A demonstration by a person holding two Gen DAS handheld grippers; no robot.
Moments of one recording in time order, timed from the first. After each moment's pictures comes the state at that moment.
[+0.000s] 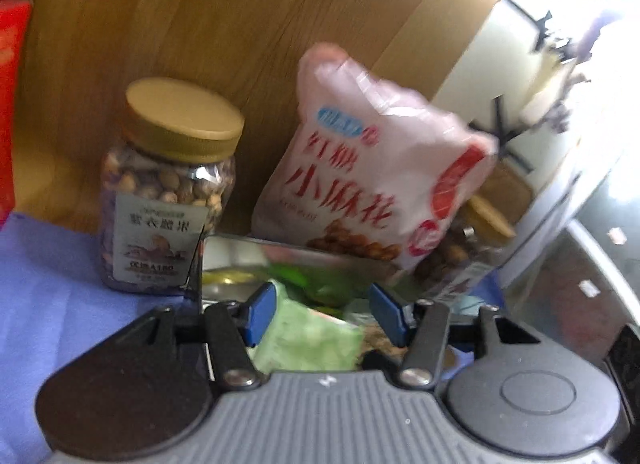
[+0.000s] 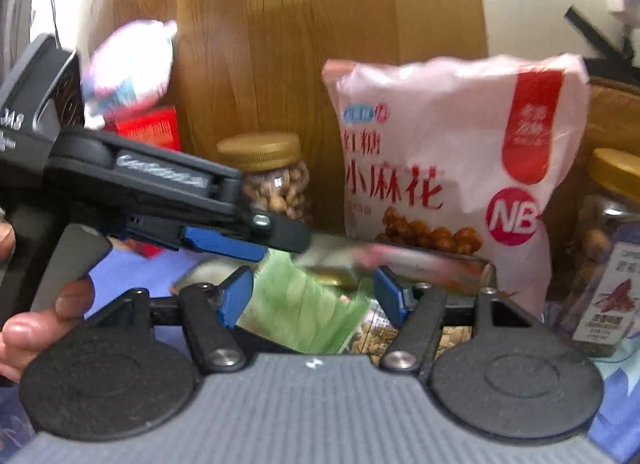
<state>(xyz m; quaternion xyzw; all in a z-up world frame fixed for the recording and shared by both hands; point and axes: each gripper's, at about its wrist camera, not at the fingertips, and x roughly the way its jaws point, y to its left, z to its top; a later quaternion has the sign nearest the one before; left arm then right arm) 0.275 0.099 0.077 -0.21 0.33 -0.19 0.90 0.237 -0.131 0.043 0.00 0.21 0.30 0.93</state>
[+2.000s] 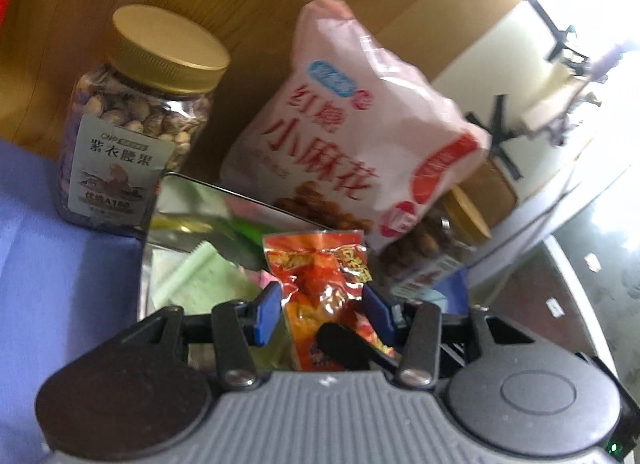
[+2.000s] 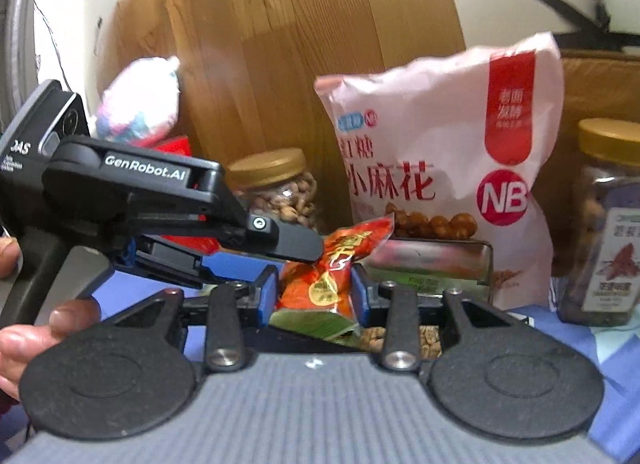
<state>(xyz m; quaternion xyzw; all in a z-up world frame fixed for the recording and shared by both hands) 0.300 0.081 0.058 -0.29 0.38 -0.20 0.85 0.251 -0.139 0.030 0.03 0.23 0.32 0.92</state>
